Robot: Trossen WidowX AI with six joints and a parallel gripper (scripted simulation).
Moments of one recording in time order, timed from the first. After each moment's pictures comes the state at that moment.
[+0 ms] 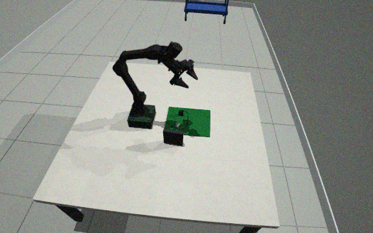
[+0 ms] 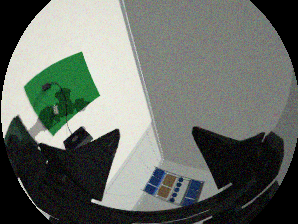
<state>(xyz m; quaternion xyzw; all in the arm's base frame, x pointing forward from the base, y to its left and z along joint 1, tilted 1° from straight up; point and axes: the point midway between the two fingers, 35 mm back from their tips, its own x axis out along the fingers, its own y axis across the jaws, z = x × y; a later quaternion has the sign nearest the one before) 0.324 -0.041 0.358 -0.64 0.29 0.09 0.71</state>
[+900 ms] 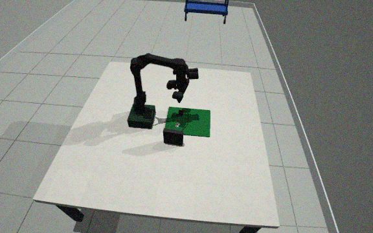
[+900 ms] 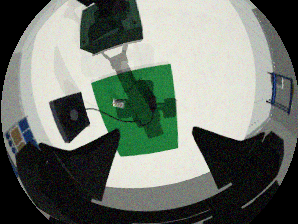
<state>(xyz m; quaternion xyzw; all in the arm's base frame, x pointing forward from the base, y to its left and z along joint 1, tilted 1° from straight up) 0.274 0.071 0.141 -0.73 0.04 0.69 0.03</state>
